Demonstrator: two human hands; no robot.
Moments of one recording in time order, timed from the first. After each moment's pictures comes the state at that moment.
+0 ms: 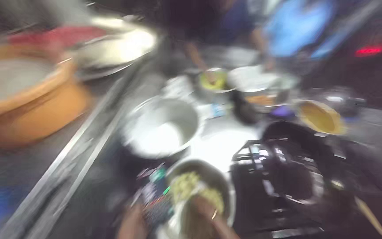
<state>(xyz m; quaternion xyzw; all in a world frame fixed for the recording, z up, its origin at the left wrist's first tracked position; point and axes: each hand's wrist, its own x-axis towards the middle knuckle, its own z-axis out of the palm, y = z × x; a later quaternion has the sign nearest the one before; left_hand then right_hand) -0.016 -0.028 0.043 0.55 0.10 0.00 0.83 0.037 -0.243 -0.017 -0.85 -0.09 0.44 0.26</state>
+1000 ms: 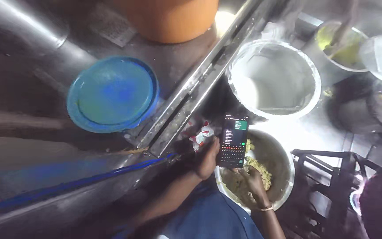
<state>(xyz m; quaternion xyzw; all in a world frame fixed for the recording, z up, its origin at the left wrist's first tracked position) -0.012 0.006 0.031 0.48 0.14 -0.05 0.86 0.014 -0.240 -0.088 -0.83 0.06 0.33 0.45</state>
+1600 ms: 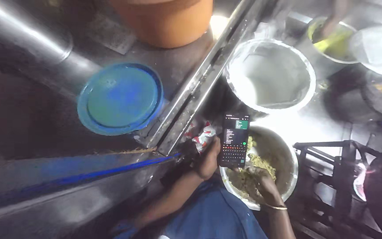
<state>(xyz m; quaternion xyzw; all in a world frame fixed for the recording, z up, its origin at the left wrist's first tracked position) -0.021 0.020 0.037 0.47 0.08 -0.08 0.88 0.004 -0.252 -0.078 -0.71 0.13 0.31 0.62</state>
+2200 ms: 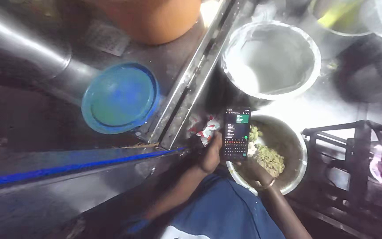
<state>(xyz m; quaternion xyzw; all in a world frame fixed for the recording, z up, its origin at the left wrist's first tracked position) -0.028 0.018 0.046 0.50 0.13 -0.10 0.85 -0.002 -0.212 -0.106 -0.86 -0.18 0.44 0.21</state>
